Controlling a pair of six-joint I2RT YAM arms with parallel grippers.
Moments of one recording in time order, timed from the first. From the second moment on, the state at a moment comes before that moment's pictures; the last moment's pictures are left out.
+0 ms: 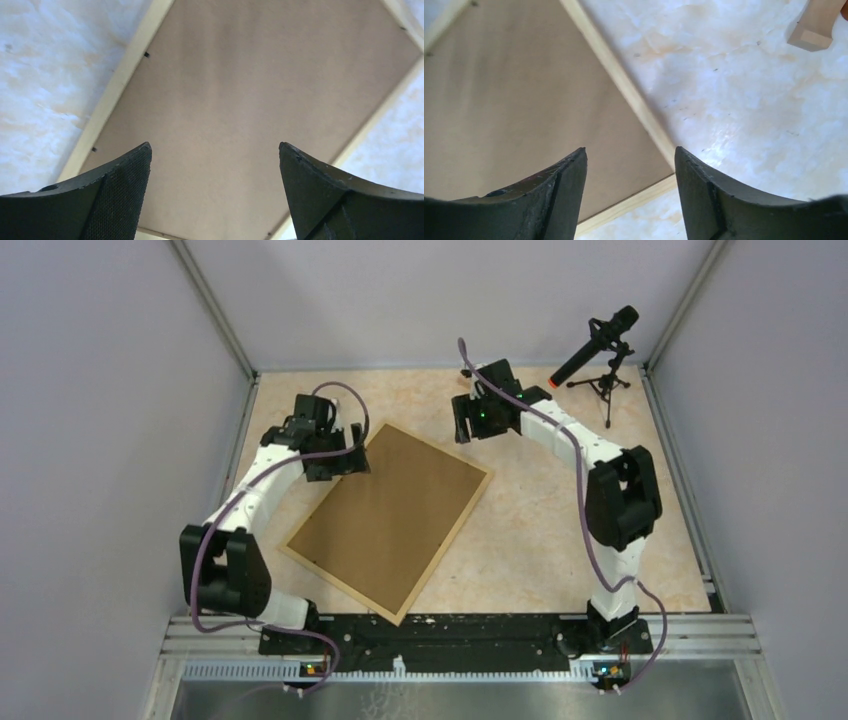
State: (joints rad) left arm -0.17 1.51 1.22 -0.73 0.08 -0.30; right arm 0.52 1.89 1.62 -0.56 -0.11 0.21
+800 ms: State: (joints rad) left arm -0.25 1.51 1.14 -0.70 0.33 -0.37; right arm 0.49 2.09 1.58 -0.57 -0.01 0.05
